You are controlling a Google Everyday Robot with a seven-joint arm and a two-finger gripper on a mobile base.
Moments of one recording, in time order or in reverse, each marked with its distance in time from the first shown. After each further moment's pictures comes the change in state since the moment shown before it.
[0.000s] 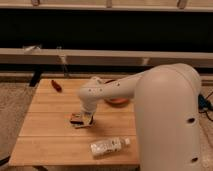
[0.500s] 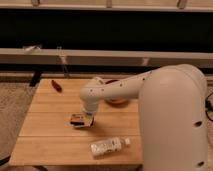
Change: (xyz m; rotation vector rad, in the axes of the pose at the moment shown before) arm 0.004 0.011 -0.005 -0.019 0.001 -0.017
